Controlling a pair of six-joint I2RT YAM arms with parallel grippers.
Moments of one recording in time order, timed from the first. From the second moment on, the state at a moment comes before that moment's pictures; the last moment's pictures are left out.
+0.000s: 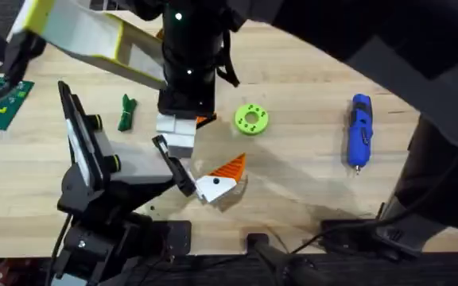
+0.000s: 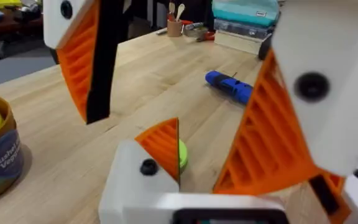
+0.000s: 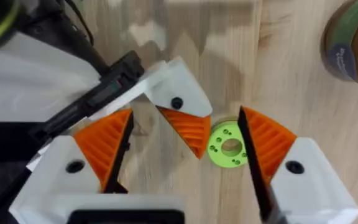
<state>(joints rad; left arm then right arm) -0.26 0.00 0.01 -0.06 0.74 -0.04 1.01 2.03 2.23 -1.52 -0.11 -0.47</state>
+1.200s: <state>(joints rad) -0.26 0.00 0.01 -0.06 0.74 -0.04 0.49 1.57 2.09 -1.58 -0.03 -0.07</state>
